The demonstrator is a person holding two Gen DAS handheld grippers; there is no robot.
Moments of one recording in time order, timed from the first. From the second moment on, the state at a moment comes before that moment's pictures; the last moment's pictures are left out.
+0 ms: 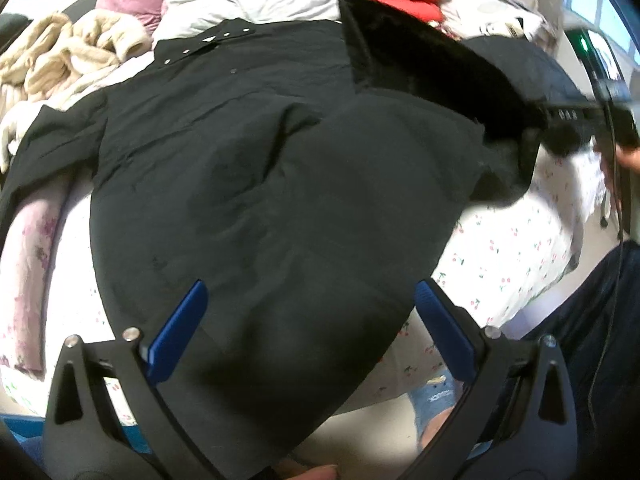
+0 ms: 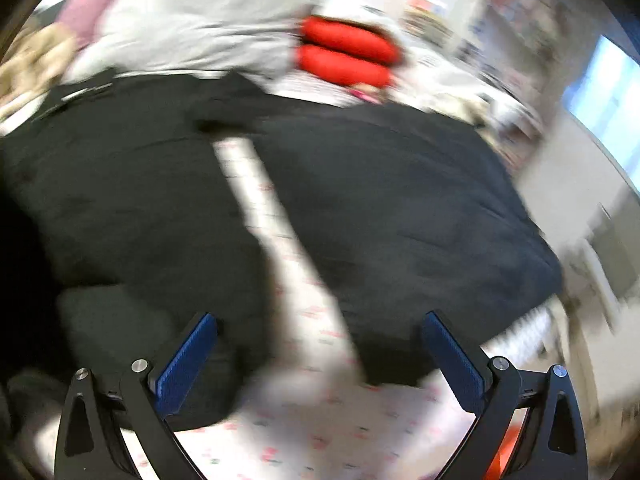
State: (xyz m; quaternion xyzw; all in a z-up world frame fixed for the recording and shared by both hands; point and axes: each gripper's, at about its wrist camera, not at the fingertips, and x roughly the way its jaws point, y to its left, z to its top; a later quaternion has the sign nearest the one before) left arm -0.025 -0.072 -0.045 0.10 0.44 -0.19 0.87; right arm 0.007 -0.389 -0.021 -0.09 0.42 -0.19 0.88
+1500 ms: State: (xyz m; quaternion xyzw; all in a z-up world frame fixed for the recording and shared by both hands) left arm 0.001 -0.089 -0.023 -0.07 0.44 -0.32 0.84; right arm -0.071 -0.406 0.001 0.20 0.32 0.08 0.92
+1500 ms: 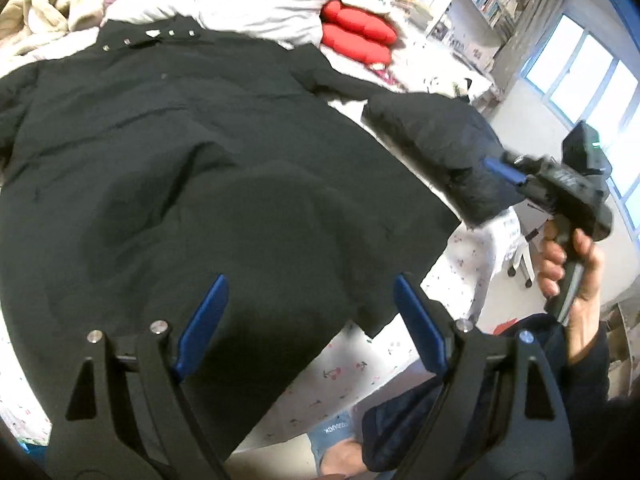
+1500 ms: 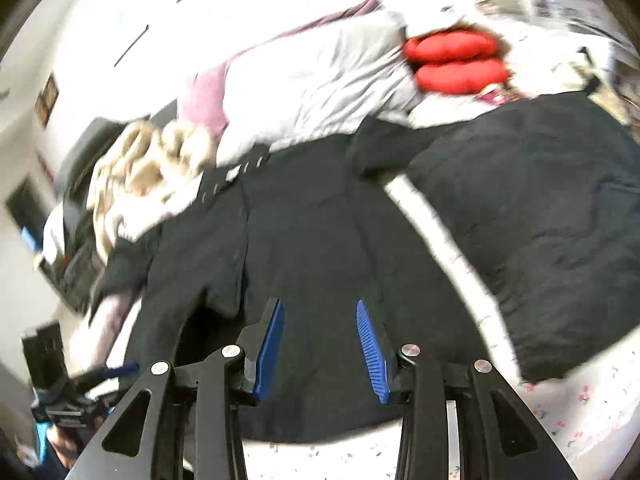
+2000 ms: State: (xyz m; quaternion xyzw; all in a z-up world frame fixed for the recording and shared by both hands) left arm 0.011 0.007 -0.059 -0.15 0.50 -0.17 0.84; right arm 0.004 -0.245 -0.086 0.13 0.54 0.21 0.81
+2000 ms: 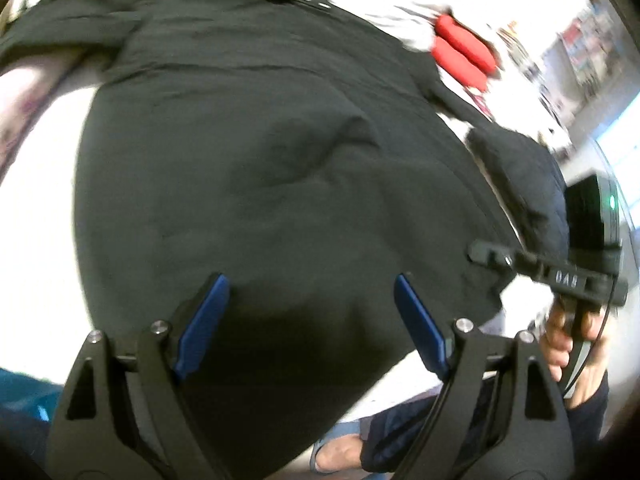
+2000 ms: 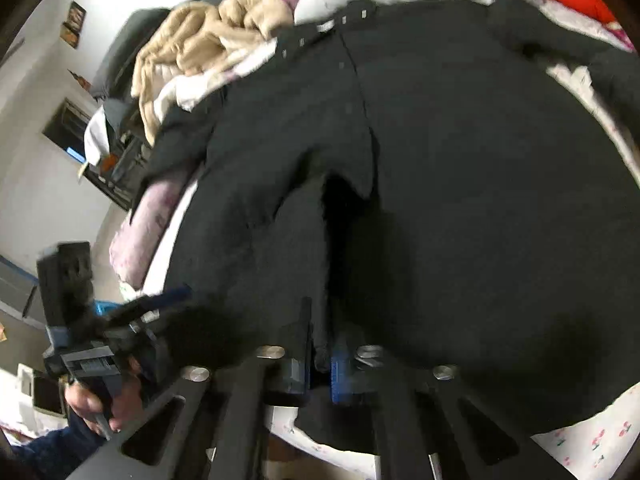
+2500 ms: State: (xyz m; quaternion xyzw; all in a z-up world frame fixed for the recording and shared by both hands) left arm -0.014 0.100 -0.095 -0.24 0.54 -0.05 0.80; right arm -0.024 -0.352 -0.078 0.19 0.53 0.12 0.82
